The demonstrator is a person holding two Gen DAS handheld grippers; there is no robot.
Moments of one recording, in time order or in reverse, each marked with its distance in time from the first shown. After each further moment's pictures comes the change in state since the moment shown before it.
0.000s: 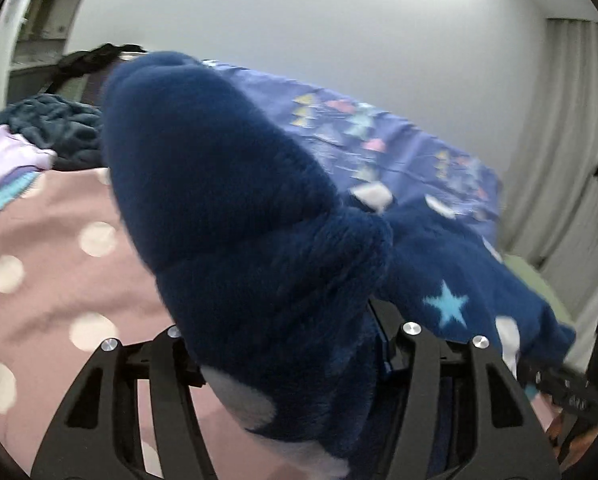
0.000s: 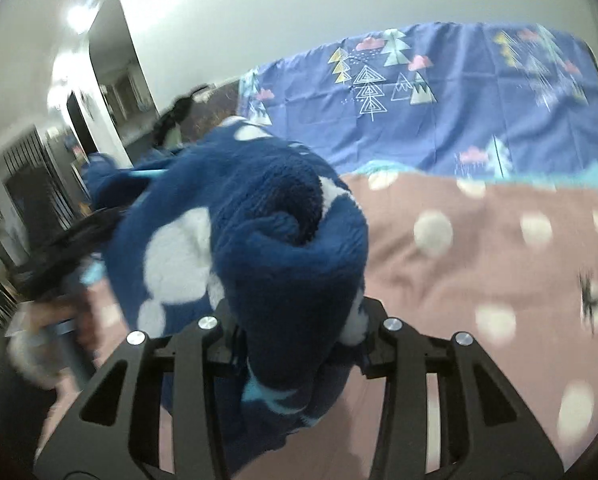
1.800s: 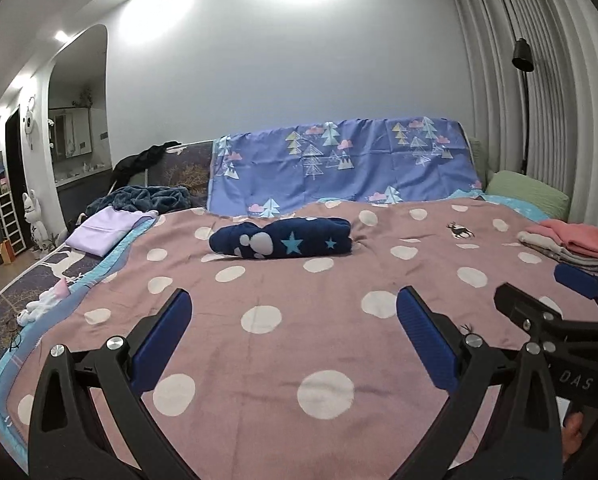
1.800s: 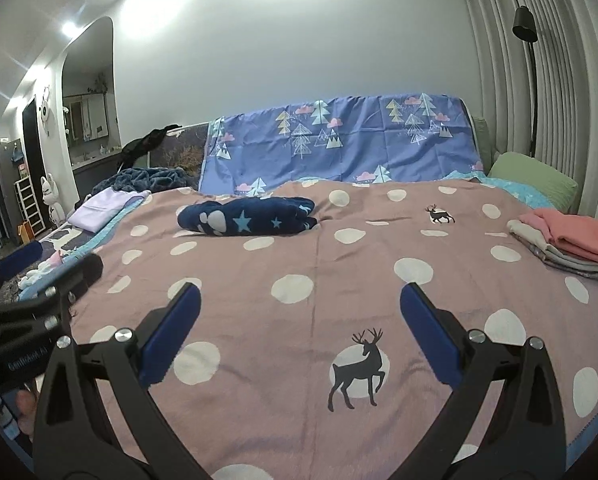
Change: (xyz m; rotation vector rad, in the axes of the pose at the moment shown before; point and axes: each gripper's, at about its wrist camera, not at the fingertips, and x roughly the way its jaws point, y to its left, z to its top) left arm -0.435 -0.046 -0.248 0.355 -0.165 0.166; right arm -0.366 0.168 -0.278 0.029 -0.253 -0.324
